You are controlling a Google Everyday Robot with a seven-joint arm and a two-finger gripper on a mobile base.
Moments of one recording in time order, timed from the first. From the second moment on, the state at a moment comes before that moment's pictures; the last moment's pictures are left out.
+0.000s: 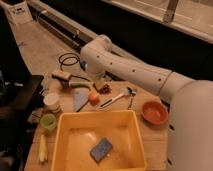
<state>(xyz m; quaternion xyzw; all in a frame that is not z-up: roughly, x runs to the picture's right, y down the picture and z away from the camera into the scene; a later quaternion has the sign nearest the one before) -0.070 -0.037 0.775 -0.17 -0.14 -0.33 0.92</state>
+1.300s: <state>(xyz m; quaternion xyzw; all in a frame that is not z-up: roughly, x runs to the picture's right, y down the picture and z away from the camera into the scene) -0.125 0.012 0.841 -0.21 -0.25 -0.31 0.89</state>
